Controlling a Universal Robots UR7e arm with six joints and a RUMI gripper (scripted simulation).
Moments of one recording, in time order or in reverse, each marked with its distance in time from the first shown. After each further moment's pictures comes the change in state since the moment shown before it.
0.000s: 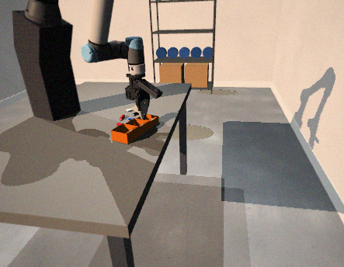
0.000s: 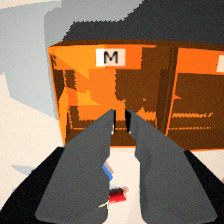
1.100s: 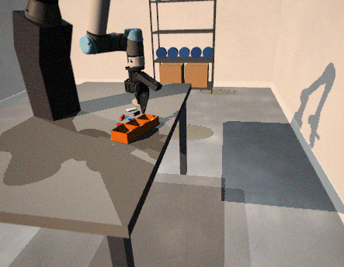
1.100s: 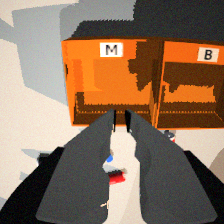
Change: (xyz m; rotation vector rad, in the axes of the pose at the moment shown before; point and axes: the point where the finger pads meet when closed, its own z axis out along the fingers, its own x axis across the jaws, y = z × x) arm 0.000 0.000 -0.033 0.000 0.000 0.000
